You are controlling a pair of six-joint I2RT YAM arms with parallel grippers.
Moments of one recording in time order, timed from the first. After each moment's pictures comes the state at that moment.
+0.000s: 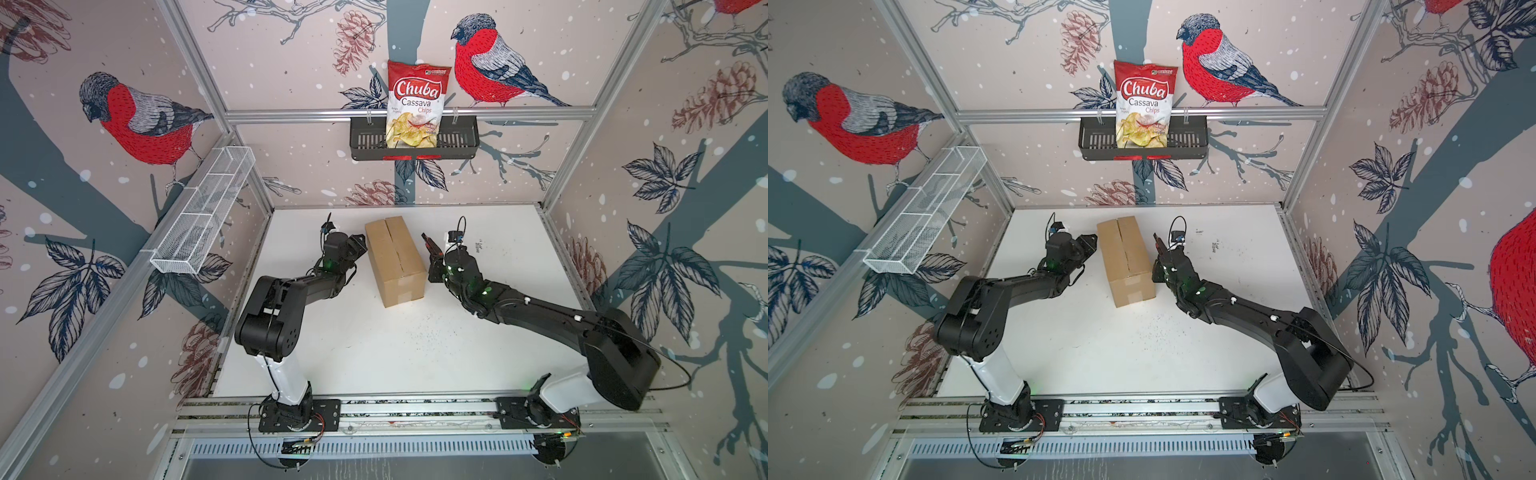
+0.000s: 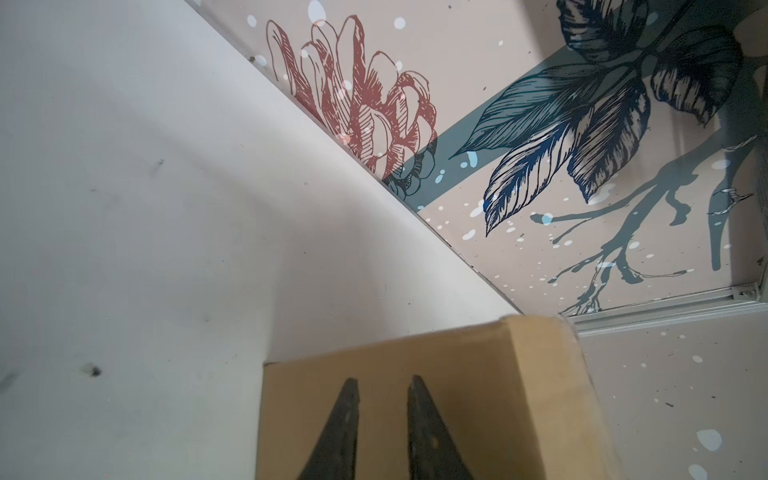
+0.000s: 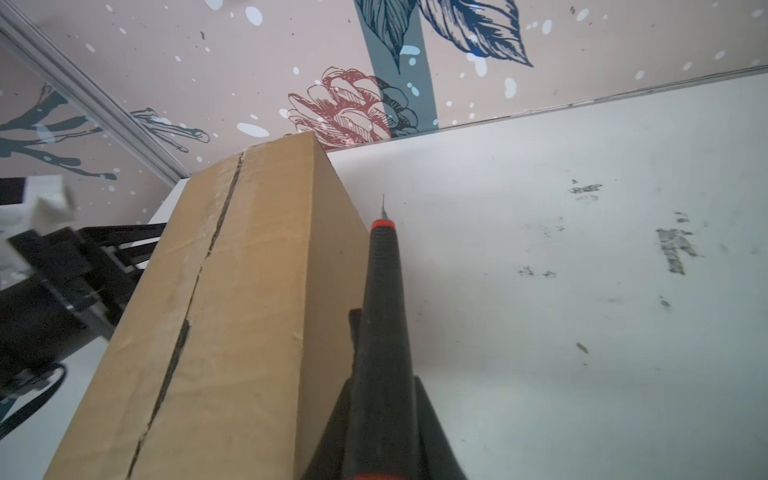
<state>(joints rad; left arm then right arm) -0.26 1.75 0.87 0.55 0.08 -0.91 0.79 1.46 0.88 0.12 0.36 0.48</state>
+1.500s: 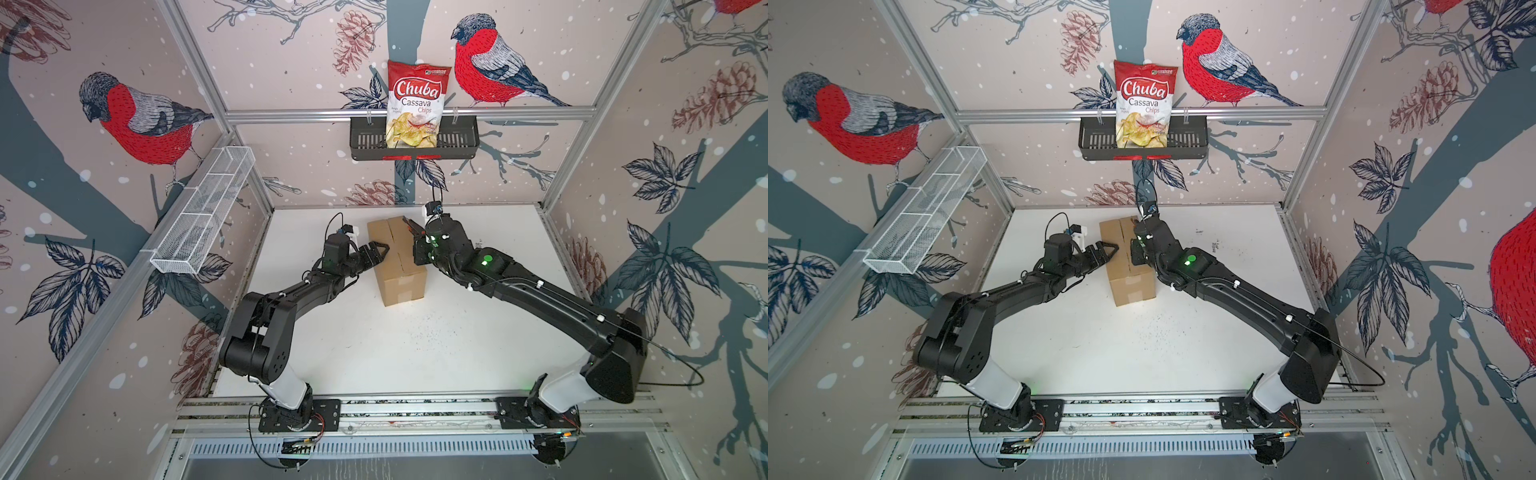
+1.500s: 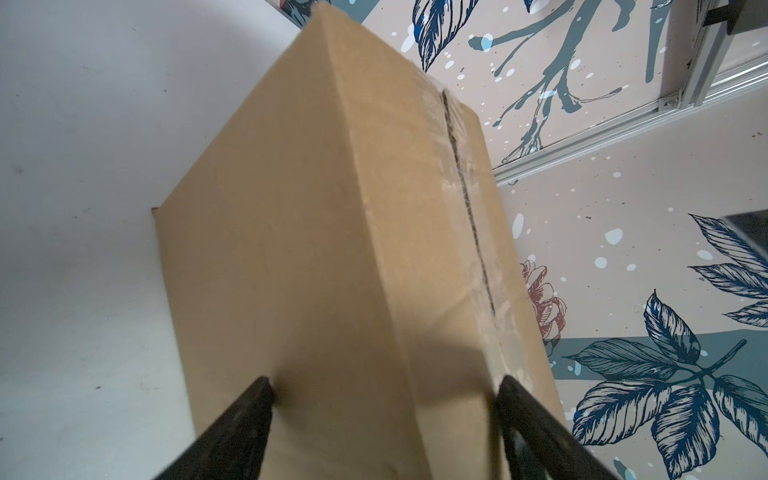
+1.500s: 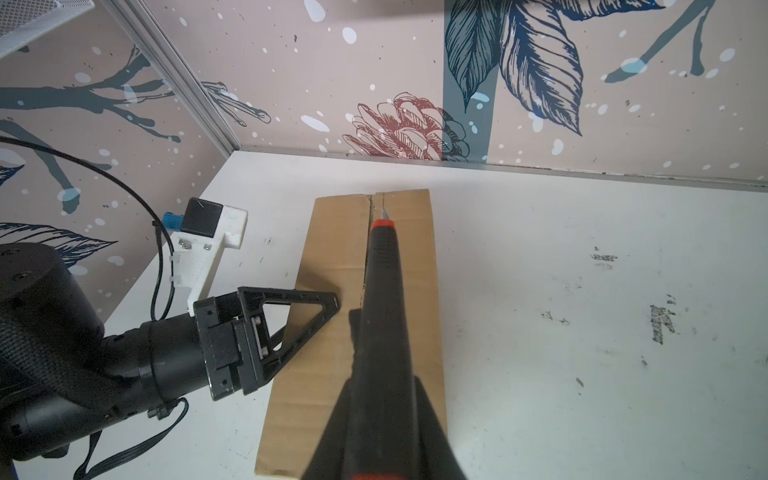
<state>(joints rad) -0.30 1.63 0.86 0.31 0.44 -0.78 0.91 1.54 1.43 -0.44 0.36 0.39</state>
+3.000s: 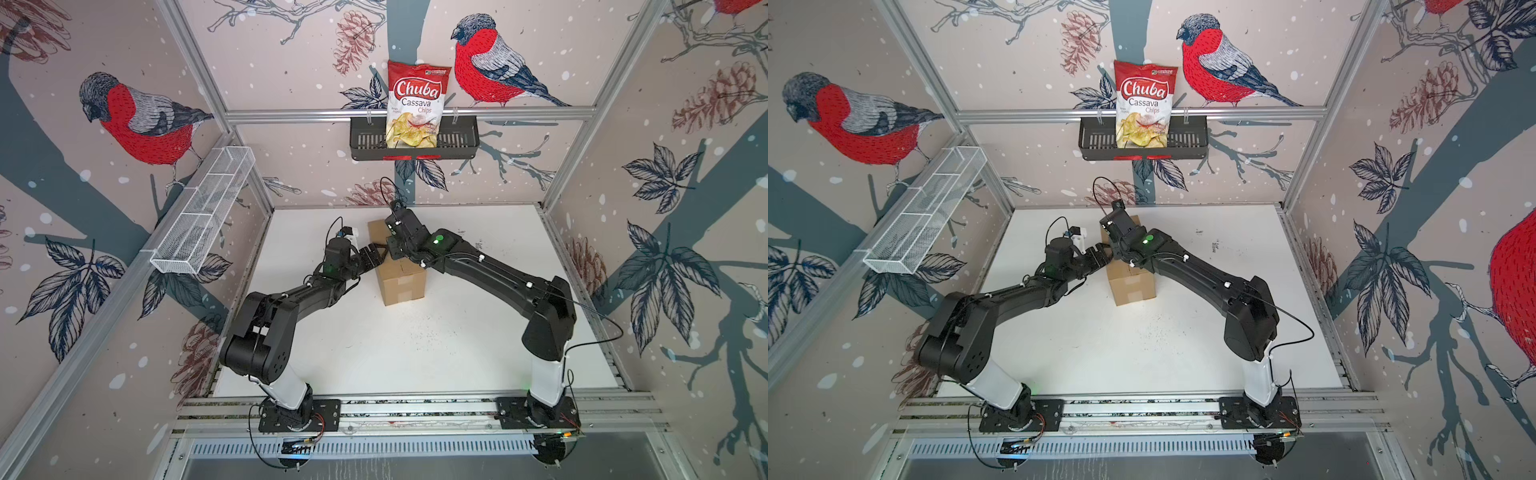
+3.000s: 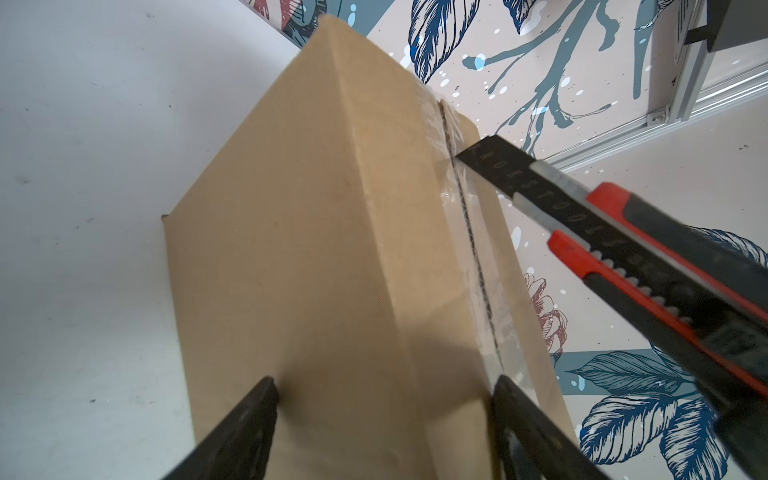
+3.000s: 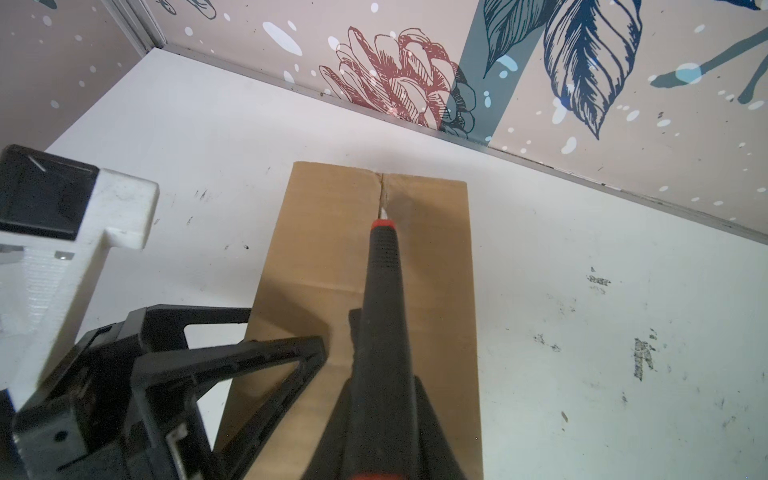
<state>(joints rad) -0.31 1.63 0.81 0.41 0.39 -0.80 0.92 1.93 1.82 -0.63 0.43 0.26</state>
